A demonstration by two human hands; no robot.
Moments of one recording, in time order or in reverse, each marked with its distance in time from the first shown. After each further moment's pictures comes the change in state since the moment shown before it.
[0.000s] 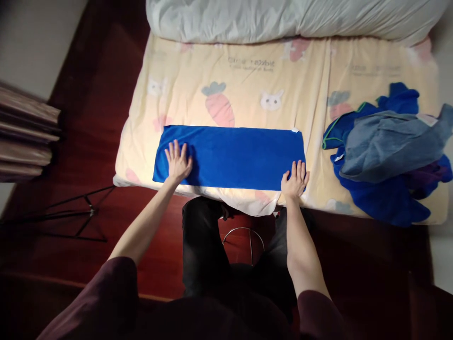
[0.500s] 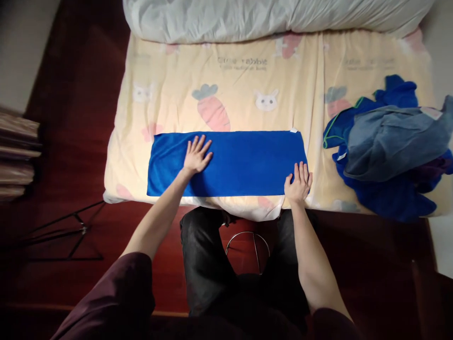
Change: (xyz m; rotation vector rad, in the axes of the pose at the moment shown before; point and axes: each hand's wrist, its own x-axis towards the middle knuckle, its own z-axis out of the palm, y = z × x) left_hand 0.079 0.037 0.046 -0.051 -0.120 0.360; right_hand -0.001 0.001 -0.001 -0.016 0.004 0.013
